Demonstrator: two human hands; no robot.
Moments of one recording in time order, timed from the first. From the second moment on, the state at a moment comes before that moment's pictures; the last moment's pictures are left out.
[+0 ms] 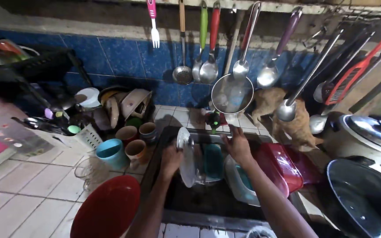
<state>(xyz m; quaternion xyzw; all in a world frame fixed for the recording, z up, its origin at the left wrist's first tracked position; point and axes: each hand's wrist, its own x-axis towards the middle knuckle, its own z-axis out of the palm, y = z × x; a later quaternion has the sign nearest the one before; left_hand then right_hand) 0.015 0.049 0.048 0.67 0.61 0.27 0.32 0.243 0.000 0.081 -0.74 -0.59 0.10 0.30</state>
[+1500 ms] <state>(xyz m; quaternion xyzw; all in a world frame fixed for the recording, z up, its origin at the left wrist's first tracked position) 0.015 0.054 -0.046 0.37 0.58 0.49 0.54 0.288 0.047 -0.006 -0.68 -0.51 0.33 0.42</state>
